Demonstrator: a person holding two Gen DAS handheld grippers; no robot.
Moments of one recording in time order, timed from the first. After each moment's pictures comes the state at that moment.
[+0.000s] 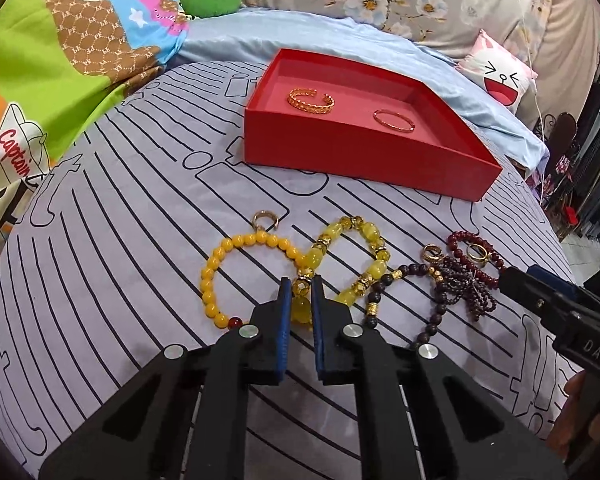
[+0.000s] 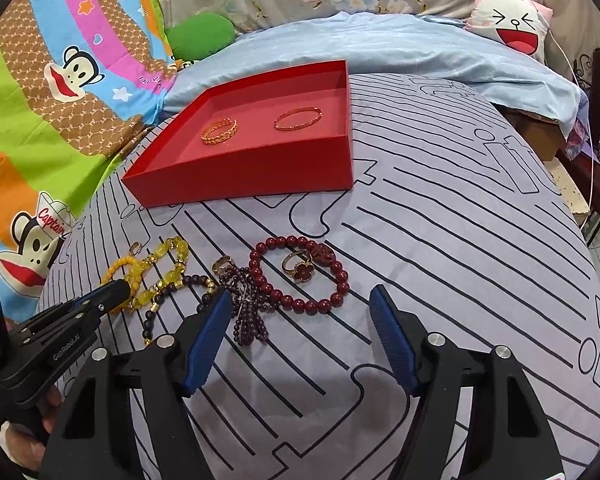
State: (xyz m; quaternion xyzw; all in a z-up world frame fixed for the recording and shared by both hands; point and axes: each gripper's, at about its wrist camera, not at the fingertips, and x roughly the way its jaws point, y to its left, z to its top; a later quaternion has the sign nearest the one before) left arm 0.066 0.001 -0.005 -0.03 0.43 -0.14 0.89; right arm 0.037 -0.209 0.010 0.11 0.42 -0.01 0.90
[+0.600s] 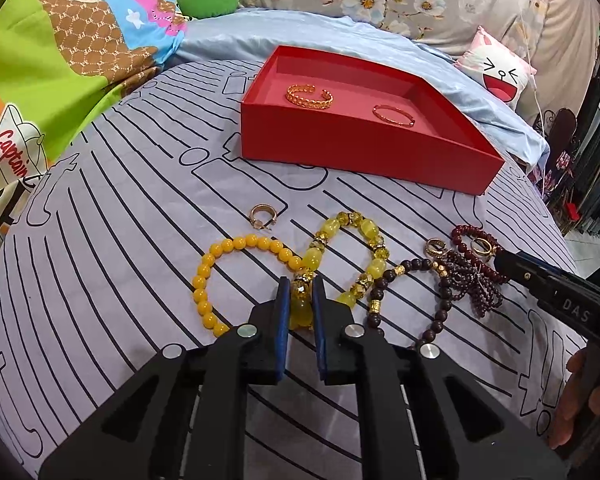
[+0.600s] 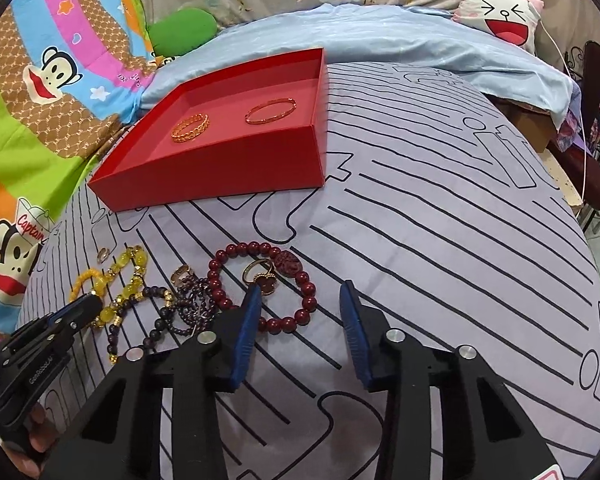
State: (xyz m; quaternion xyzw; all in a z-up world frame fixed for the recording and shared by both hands) left arm 0.067 -0.002 -0.011 -0.02 0.43 -0.14 0.89; right arm 0.052 -0.224 -0.007 0.11 0.44 -0.04 0.89
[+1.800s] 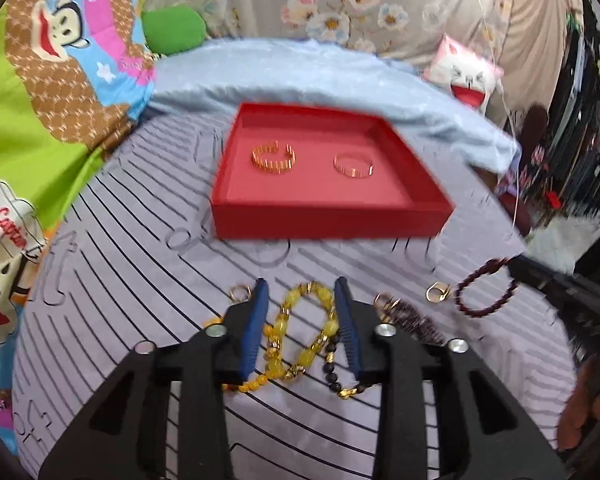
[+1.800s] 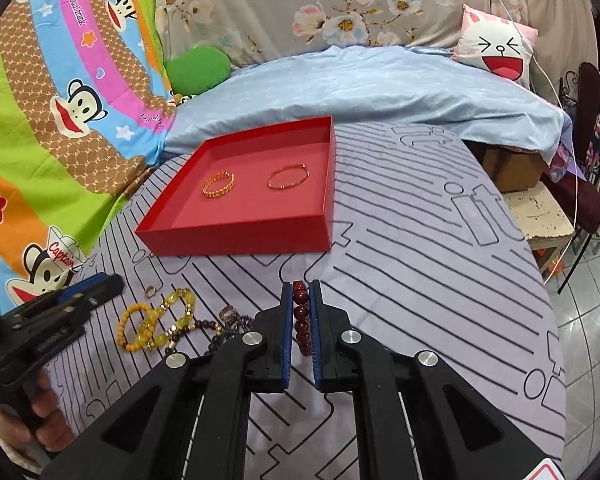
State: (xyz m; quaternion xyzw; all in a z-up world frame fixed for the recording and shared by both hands) left arm 0.077 -0.015 0.040 0.02 0.40 -0.19 0.89; right arm 0.023 -0.232 0.054 0.12 0.38 -0.02 0.92
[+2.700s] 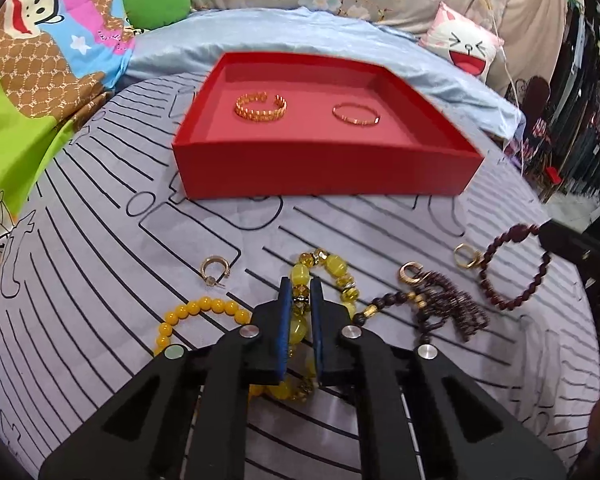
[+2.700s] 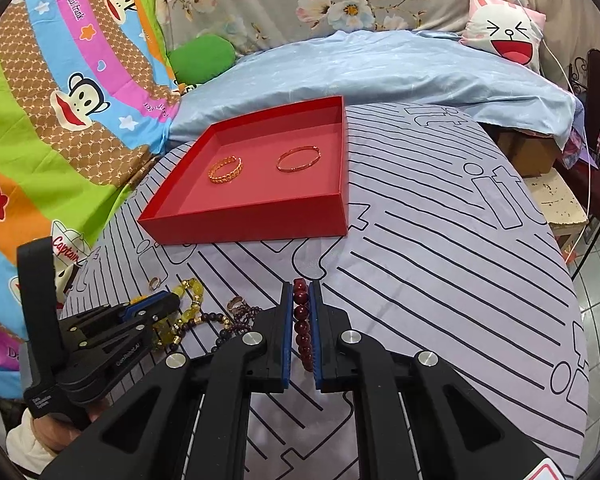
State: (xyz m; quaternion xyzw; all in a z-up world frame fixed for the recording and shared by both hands) left arm 0.093 -0.026 0.002 0.02 0.43 -0.21 0.88; right arm 0.033 -0.226 0.046 0.13 0.39 -0.01 0.91
